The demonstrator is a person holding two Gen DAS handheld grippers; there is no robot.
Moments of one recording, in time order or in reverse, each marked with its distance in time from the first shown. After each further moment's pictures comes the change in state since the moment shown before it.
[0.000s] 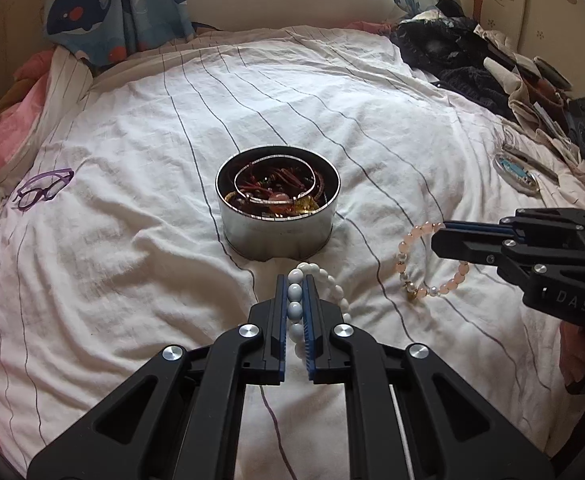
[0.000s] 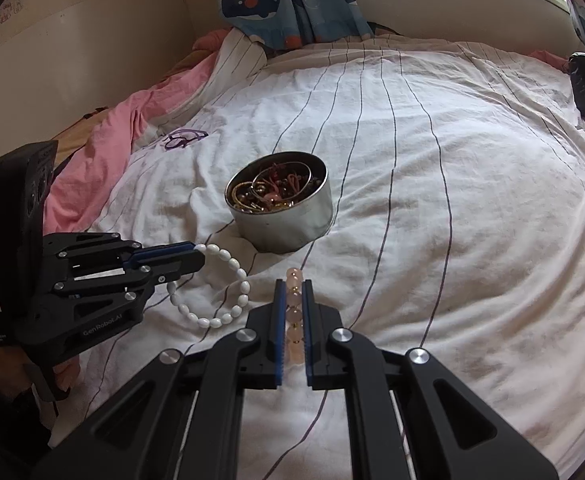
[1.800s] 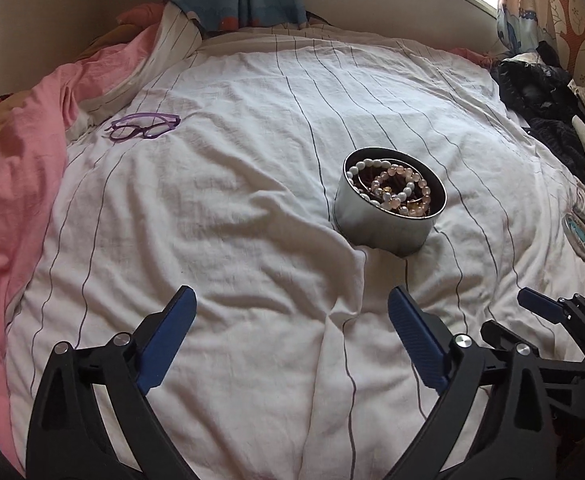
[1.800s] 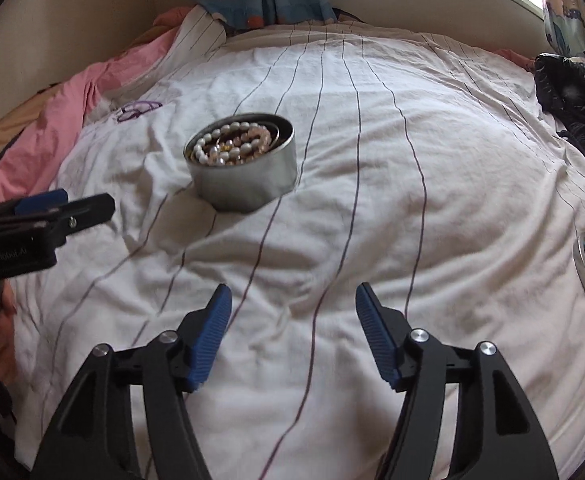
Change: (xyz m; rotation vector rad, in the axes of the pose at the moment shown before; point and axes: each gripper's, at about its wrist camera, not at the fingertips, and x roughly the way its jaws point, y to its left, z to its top) left arm -0.019 0.037 -0.022 -0.255 0.018 0.272; right arm 0.018 0.014 -0.031 -0.003 0.070 -0.232
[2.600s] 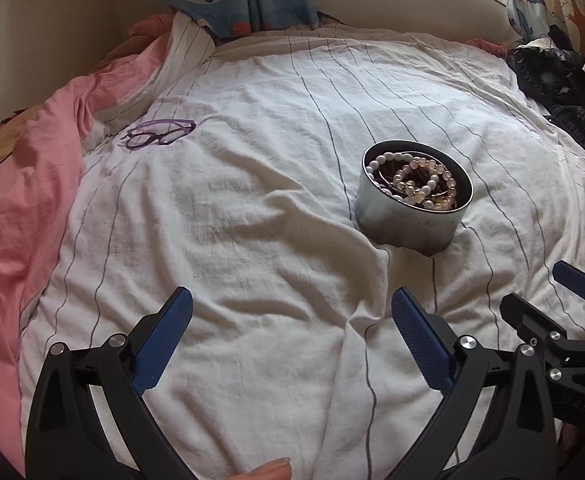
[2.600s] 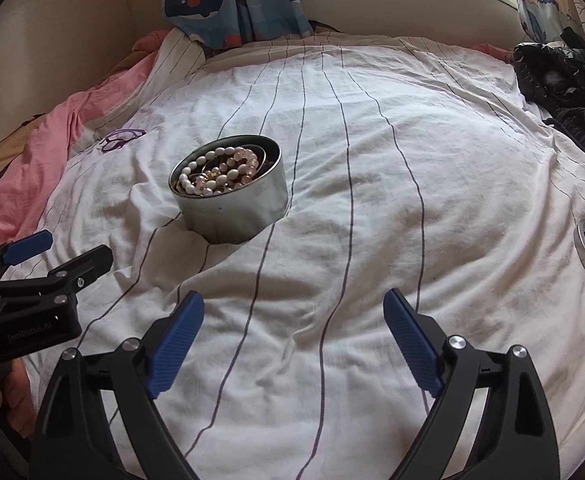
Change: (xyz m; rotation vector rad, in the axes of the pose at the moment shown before) left arm 0.013 -0.006 0.000 0.024 -0.013 0.082; right arm 0.008 0.000 0.014 0.093 -0.077 -0.022
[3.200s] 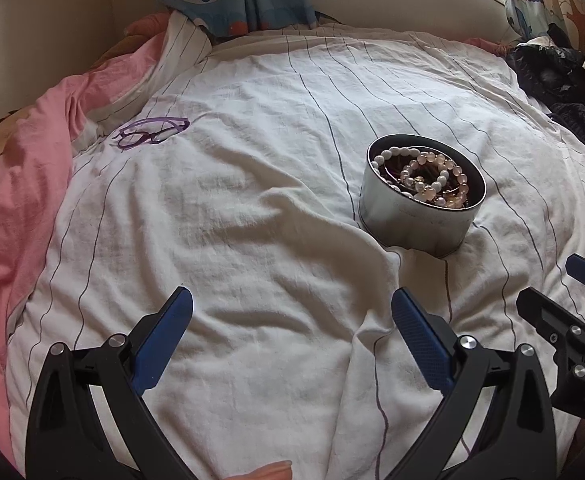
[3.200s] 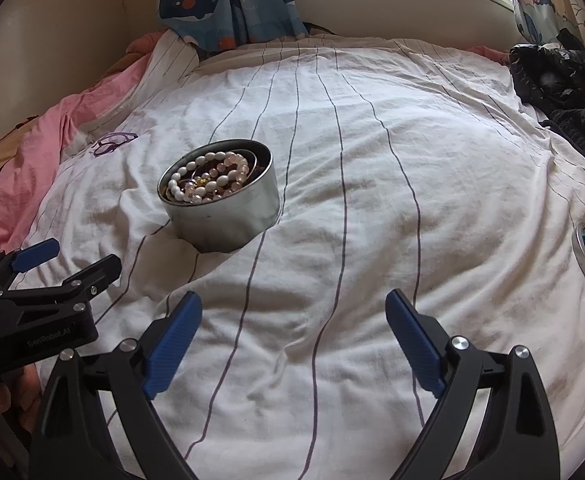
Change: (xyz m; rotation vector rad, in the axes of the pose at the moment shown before) left arm 0.018 0.000 -0.002 0.006 -0.012 0.005; right arm 0.005 -0.001 0.004 0.001 -0.008 -0.020
